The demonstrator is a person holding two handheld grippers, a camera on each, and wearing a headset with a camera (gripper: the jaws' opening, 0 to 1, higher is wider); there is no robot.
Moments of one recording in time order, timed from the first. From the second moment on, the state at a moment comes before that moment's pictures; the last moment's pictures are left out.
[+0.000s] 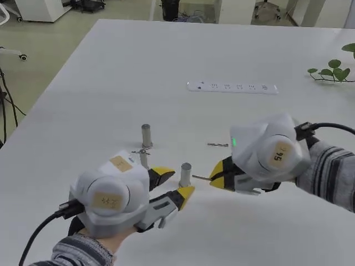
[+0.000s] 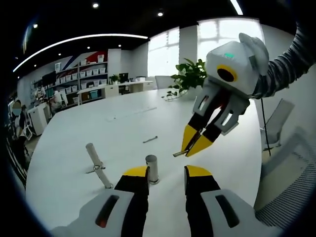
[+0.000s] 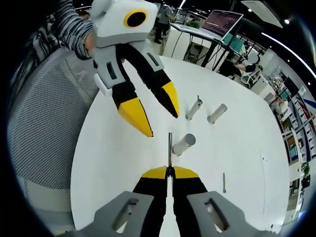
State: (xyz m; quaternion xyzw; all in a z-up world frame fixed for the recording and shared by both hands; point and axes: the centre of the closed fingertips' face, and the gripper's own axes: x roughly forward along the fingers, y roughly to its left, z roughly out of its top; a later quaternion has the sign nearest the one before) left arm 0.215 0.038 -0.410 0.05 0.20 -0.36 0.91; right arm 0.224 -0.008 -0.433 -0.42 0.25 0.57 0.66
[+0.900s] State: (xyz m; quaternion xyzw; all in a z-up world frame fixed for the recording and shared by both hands) left arm 0.259 0.031 -0.459 0.02 0.24 -0.27 0.93; right arm 0.258 -0.014 -0.465 -0.42 0.30 0.54 0.67
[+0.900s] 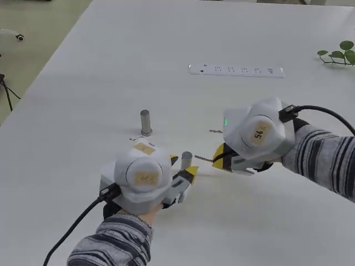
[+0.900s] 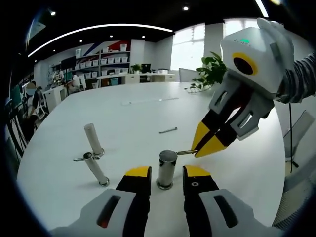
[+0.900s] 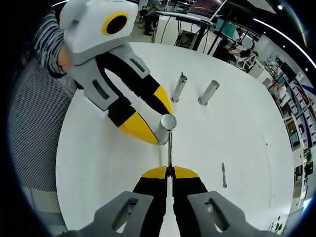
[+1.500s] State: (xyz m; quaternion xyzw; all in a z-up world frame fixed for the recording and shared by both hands) left arm 0.266 0.026 -0.470 0.02 0.25 -0.26 0.93; right arm 0.256 -0.008 -0.461 -0.44 0.28 0.55 0.65
